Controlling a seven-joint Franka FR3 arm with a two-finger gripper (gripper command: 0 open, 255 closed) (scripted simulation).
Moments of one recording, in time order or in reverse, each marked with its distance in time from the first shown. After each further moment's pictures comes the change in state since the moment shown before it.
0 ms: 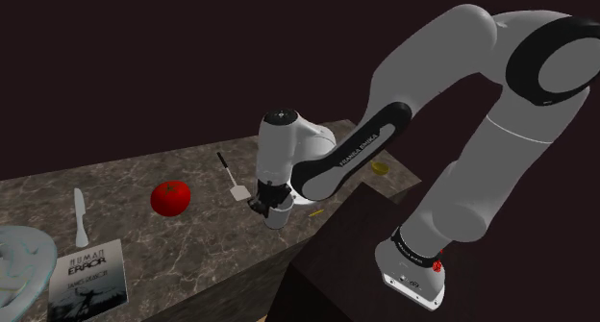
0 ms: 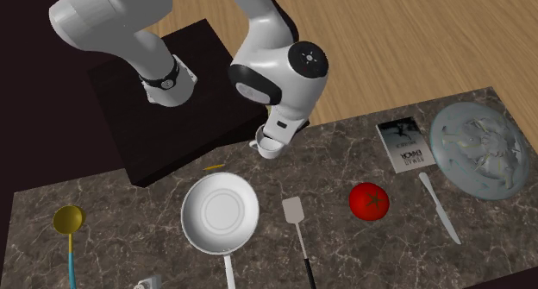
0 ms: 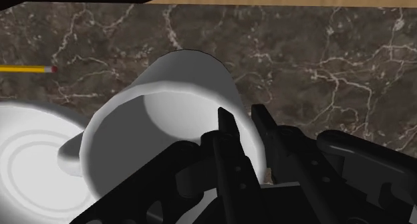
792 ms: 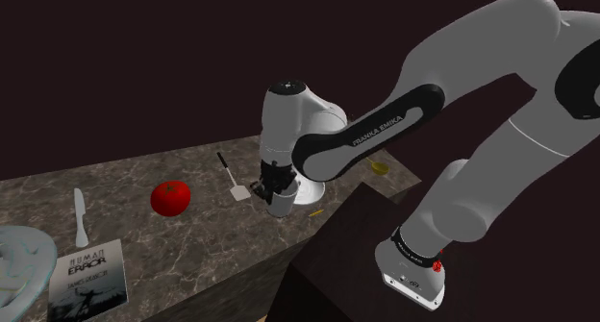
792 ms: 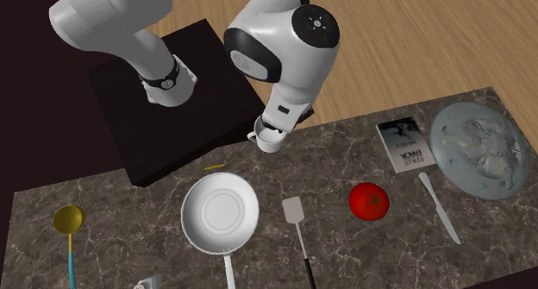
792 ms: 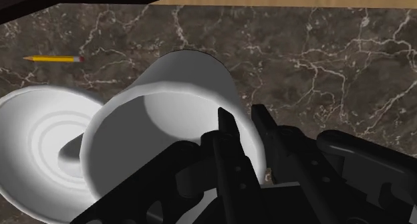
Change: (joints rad) arm 0.007 -0.178 0.011 0.024 0.152 -0.177 -0.113
